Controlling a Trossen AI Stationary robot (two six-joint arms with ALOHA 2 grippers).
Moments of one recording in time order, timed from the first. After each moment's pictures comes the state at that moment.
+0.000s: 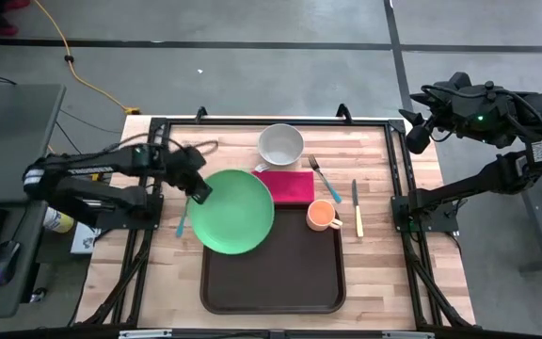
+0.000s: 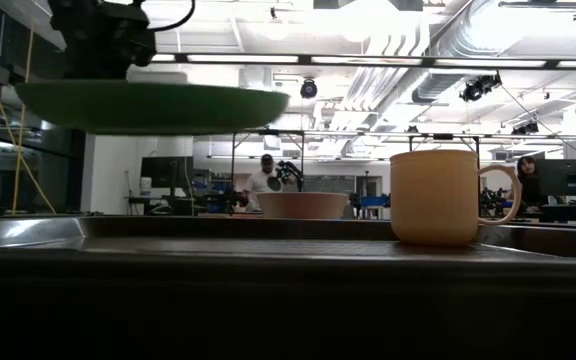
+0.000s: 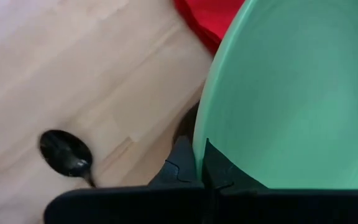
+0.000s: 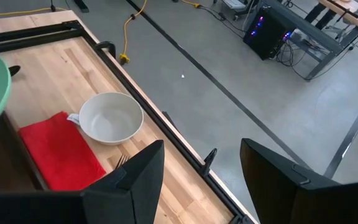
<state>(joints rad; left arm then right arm) 0.14 0.99 0.88 -0.96 -0.06 -0.73 -0.10 1.13 2.01 -1.57 0.64 0.20</state>
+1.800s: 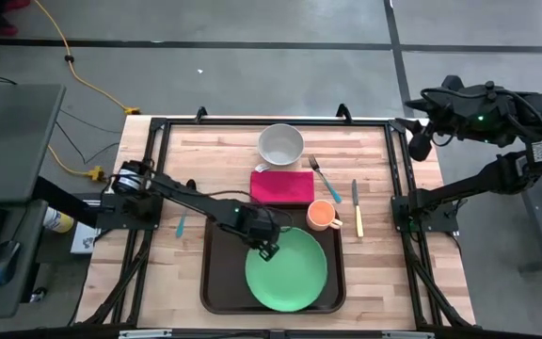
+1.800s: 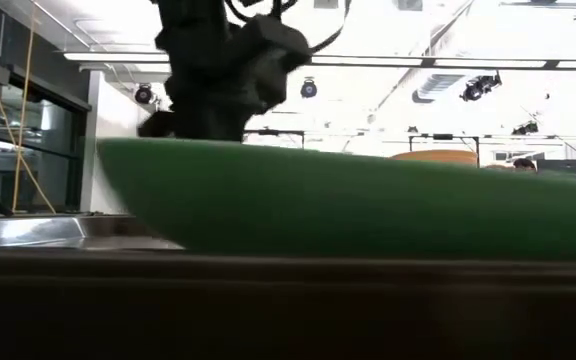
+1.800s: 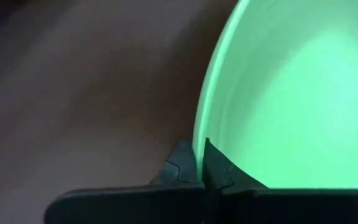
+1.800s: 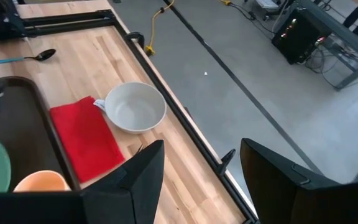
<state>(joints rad) -0.24 1.88 1.36 -0.73 -0.04 -1.04 -0.10 1.12 2.01 -1.57 0.52 0.13</state>
